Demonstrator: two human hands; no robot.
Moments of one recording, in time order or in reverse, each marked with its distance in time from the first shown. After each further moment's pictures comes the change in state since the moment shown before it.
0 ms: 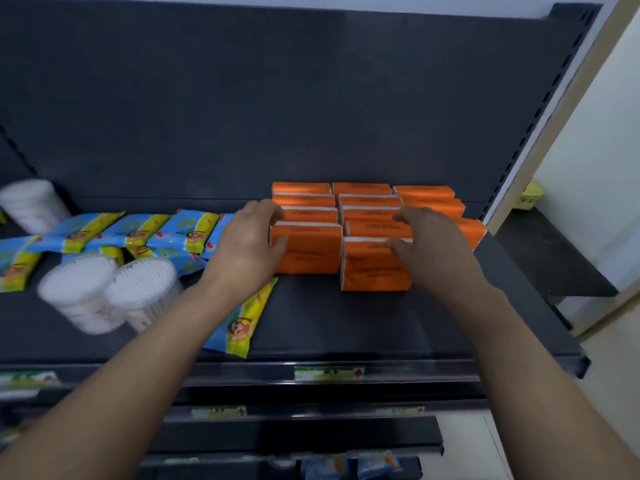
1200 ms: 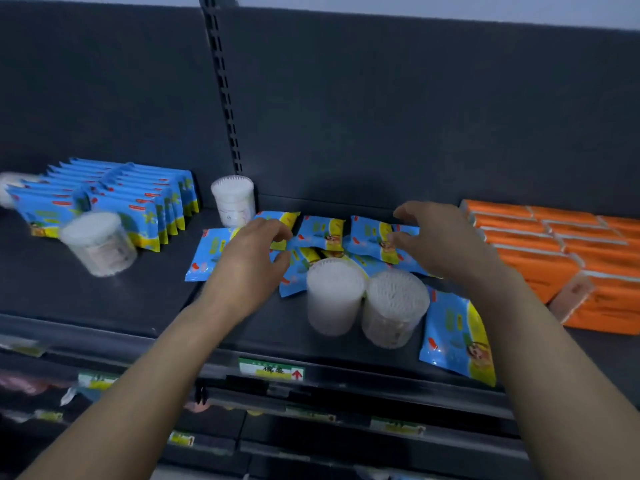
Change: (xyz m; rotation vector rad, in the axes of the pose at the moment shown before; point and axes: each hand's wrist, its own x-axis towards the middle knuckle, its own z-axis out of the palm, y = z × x) left_hand -0.049 -0.248 -0.179 0.004 0.008 -0.117; right_hand 0.044 -0.288 0.092 -0.010 -0.164 -0.151
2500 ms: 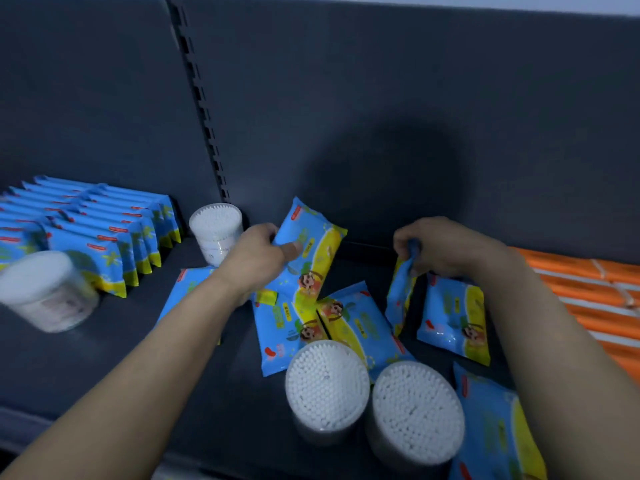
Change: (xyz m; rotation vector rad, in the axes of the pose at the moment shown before) left_hand 0.128 -0.030 0.046 -0.457 -0.158 -0.522; right_hand 0.155 0.047 0.026 -0.134 -0.408 -0.197
